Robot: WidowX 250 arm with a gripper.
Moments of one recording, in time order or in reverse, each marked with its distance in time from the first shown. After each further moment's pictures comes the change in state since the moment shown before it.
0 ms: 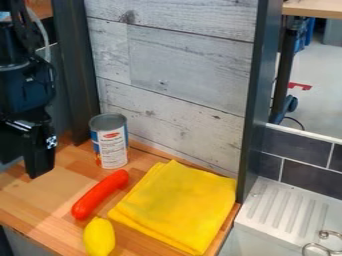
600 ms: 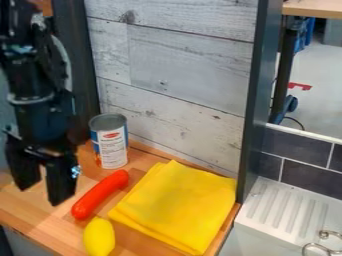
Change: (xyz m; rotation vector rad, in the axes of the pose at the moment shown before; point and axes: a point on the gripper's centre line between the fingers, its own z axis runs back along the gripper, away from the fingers) arm 0.003 -0.028 -0.028 0.004 0.001 0.051
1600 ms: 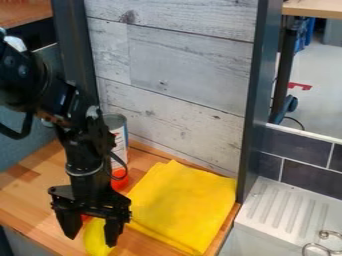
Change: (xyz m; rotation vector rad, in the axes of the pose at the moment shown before) arm 0.039 -0.020 -0.084 0.025 -0.083 0.287
